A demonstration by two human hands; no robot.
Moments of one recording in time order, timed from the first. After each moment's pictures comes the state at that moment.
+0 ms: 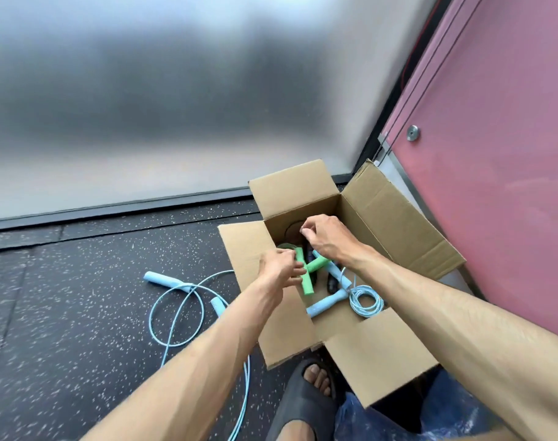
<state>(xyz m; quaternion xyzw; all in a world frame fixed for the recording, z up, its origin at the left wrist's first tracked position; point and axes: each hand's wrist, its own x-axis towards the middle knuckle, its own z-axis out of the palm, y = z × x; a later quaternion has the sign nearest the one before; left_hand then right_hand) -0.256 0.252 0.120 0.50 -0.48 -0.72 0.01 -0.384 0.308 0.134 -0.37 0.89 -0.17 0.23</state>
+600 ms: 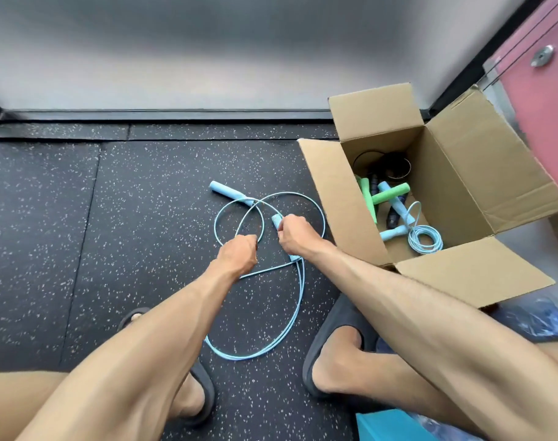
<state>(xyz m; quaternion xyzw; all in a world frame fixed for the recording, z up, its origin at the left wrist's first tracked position) -0.010 0.168 0.004 0.39 -0.85 -0.30 -0.20 -0.149 0.247 0.051 -0.38 0.84 -0.09 0.37</state>
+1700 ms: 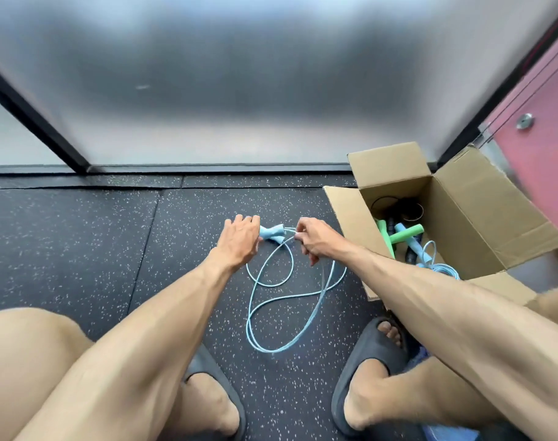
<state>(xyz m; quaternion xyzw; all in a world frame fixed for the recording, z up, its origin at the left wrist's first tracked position) 0.019 0.104 0.119 0.32 -0.94 -0.05 -0.06 -0.154 0.226 0.132 -0.39 0.74 -0.28 0.47</state>
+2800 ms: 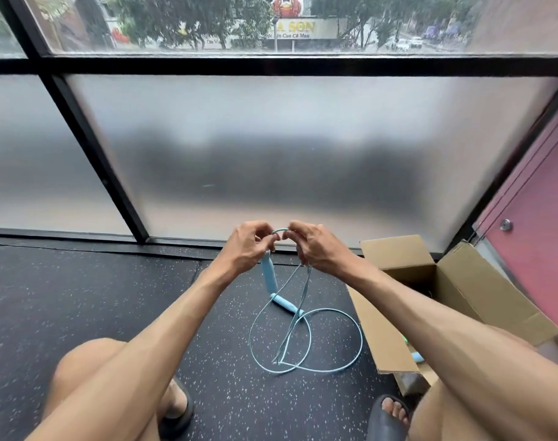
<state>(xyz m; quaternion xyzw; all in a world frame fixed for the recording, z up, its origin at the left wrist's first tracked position) 0.056 0.097 0.333 0.32 -0.85 -0.36 0.23 -0.111 0.192 0.334 -0.66 0.67 -0.31 0.14</state>
